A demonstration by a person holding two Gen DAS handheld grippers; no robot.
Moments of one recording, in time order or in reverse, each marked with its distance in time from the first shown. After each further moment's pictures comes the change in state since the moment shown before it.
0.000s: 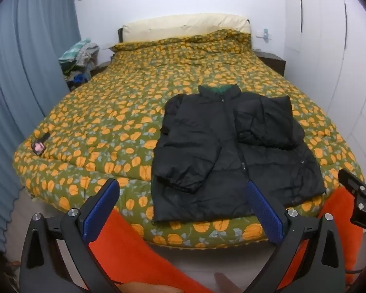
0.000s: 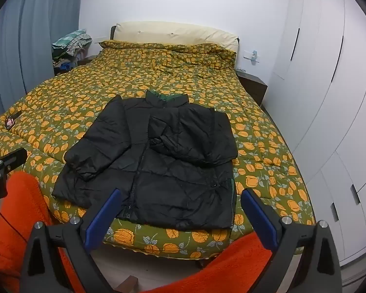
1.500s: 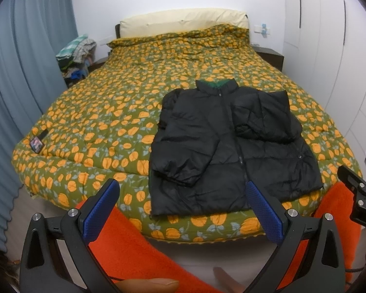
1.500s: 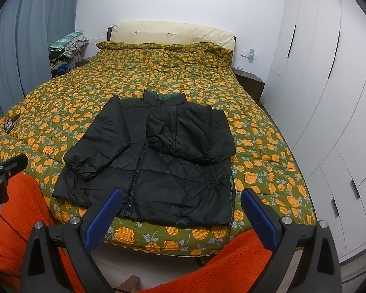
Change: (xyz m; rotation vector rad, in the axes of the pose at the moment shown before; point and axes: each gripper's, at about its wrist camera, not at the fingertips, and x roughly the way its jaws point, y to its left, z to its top) left arm -0.002 0.000 -0.010 0.002 0.019 -0.011; right arm -0.003 -0.002 -0.004 0.030 0.003 0.004
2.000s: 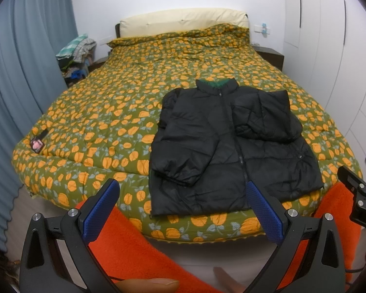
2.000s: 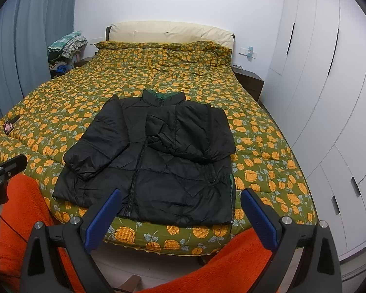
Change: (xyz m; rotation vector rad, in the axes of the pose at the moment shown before) left arm 0.001 -0.001 0.002 0.000 0.008 0.000; right arm 0.002 -0.001 0.000 0.009 0.004 -0.002
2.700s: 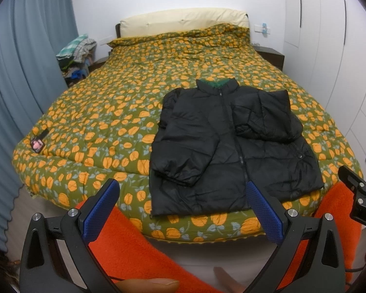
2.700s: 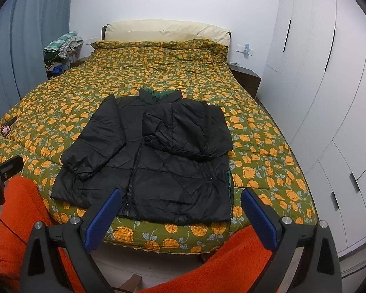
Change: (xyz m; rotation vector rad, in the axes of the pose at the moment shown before) left arm 0.000 0.000 0.000 0.002 0.001 0.000; right arm 0.003 -0.003 -0.002 0.024 0.013 -0.010
